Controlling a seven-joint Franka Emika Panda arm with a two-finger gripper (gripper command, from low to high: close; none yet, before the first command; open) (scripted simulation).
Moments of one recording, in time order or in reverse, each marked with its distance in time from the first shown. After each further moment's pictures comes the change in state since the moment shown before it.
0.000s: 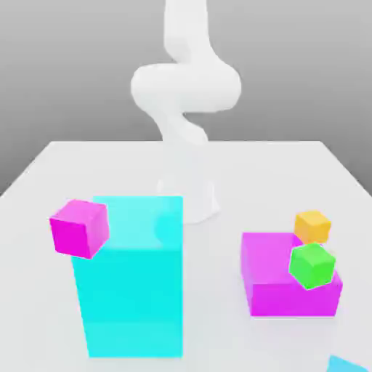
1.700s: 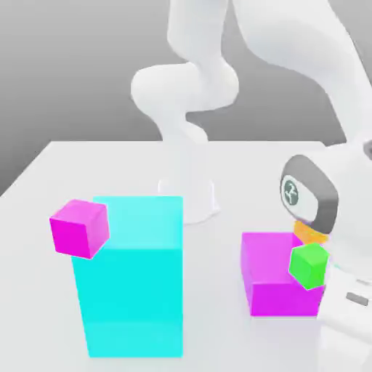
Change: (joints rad) arm 0.224 1.038 0.022 0.165 -0.021 0.130 -0.464
